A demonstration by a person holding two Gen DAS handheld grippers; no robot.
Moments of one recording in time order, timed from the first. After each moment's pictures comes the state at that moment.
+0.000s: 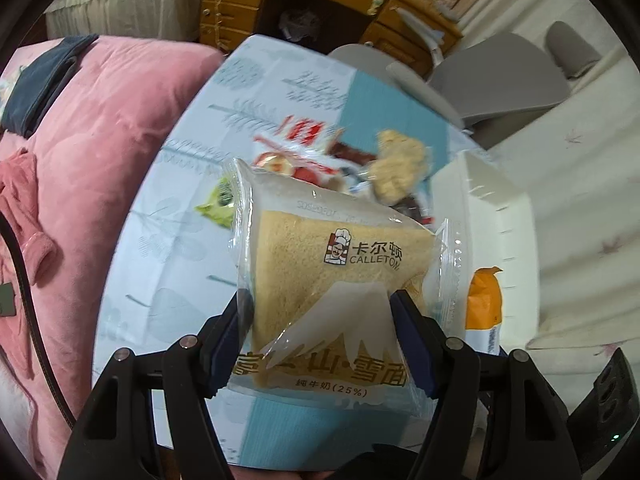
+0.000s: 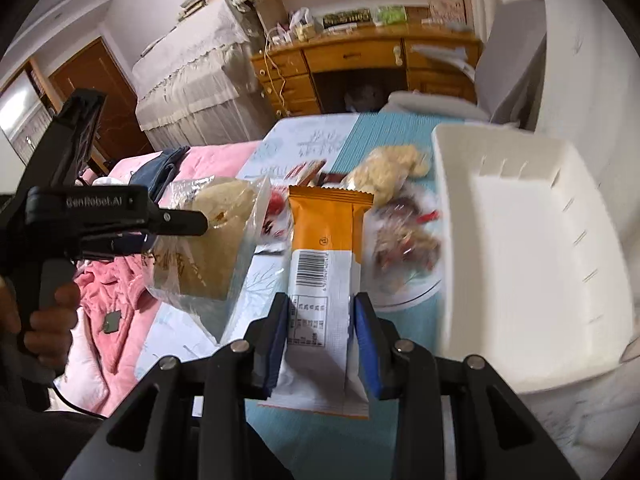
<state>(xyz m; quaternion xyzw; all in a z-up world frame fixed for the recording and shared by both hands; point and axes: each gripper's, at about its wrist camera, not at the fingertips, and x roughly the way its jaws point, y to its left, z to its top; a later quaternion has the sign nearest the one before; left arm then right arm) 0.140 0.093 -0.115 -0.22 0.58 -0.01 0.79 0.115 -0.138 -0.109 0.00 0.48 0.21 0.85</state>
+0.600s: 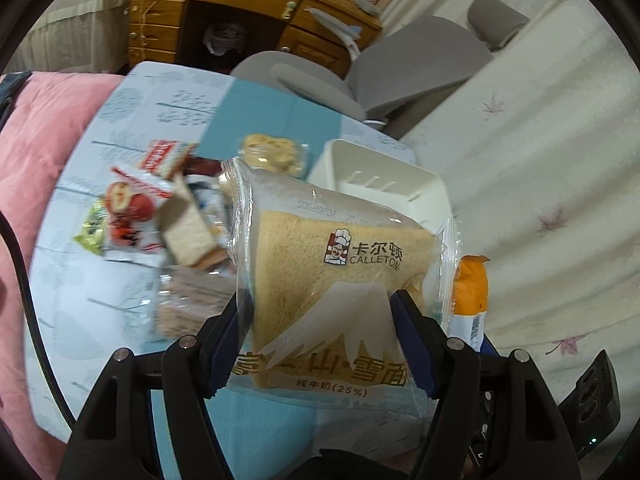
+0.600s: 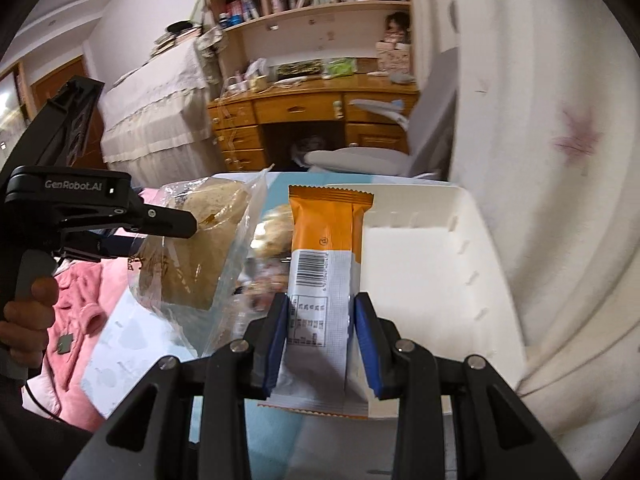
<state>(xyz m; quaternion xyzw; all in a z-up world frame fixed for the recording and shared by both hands) 0.173 -0.034 -0.085 -0.22 0.54 -0.10 0.81 0.116 -0.244 -0.076 -0.02 0.40 0.13 0.91</state>
